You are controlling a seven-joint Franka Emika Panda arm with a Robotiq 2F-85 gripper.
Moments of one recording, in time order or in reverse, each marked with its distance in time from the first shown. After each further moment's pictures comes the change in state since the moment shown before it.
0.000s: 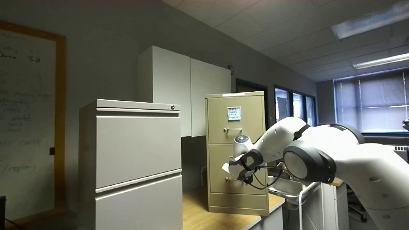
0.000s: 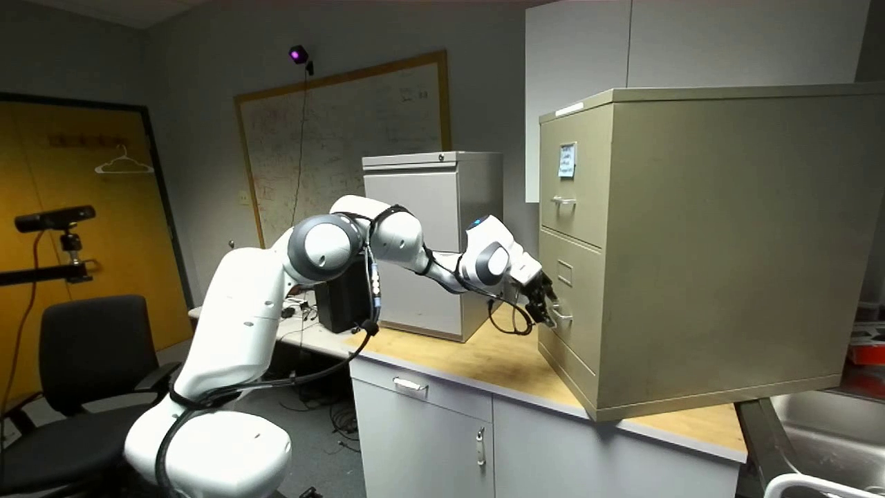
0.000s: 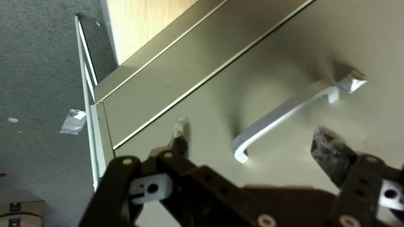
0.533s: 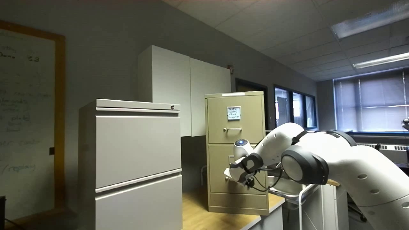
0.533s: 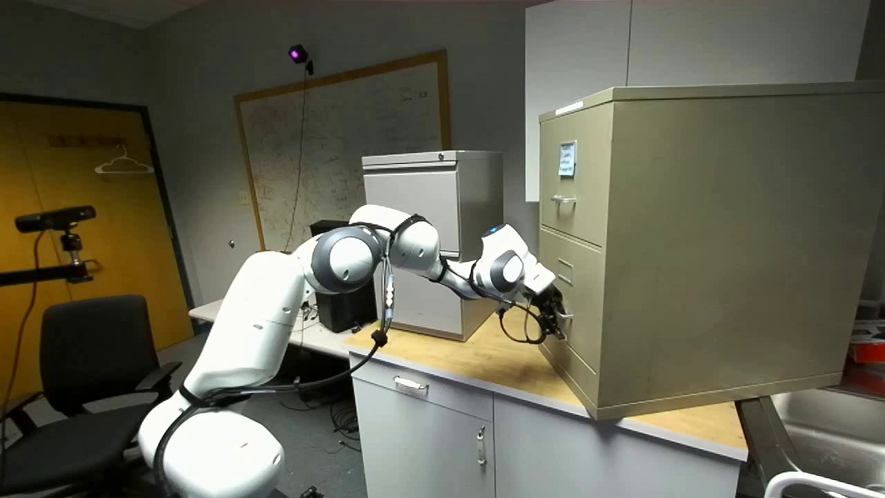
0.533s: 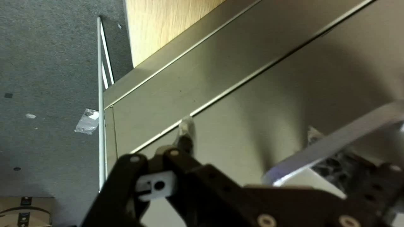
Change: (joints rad) arm -0.185 0.076 0.171 0.113 -0.048 -0.086 -0.029
